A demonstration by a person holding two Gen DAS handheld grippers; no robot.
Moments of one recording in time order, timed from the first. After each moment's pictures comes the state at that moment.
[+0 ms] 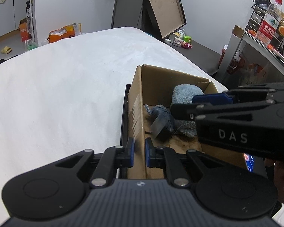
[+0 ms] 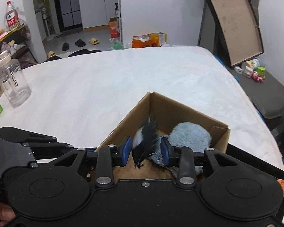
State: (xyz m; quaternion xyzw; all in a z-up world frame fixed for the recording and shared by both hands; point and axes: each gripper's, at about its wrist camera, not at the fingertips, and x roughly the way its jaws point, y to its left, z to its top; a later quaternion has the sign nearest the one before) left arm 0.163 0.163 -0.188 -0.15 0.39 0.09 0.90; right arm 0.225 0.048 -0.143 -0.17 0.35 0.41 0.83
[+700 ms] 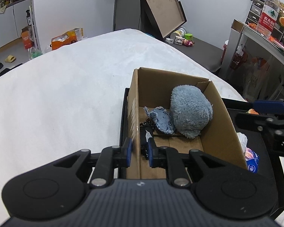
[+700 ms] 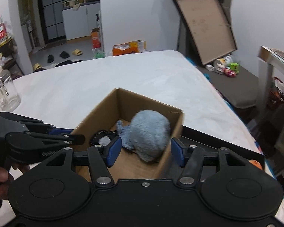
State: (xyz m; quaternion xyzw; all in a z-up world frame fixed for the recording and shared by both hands) left arm 0.170 0.147 -0.180 -0.11 0.40 0.10 0.90; right arm 0.222 -0.028 -0.128 -0.14 0.33 0.35 0.86
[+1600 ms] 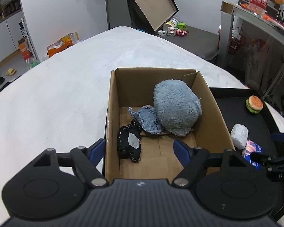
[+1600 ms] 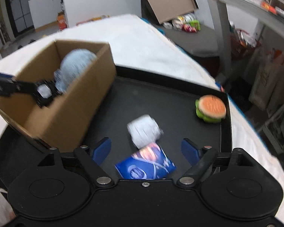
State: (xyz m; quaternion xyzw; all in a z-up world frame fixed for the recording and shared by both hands) left arm 0.195 0.106 -0.178 -0.05 0.42 0.11 0.90; right arm 0.248 -0.123 -0.206 -0.14 0.41 0.26 0.86
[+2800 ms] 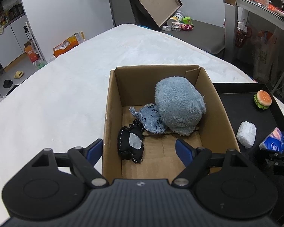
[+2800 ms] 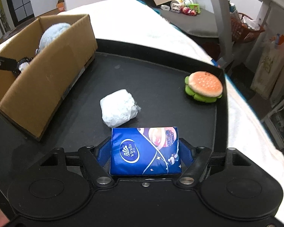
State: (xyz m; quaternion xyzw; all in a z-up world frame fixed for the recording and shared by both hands) left arm 0.207 0.091 -0.181 -0.02 0.44 0.14 0.89; right arm 0.271 -0.149 -0.235 -0.16 0.43 0.27 0.85
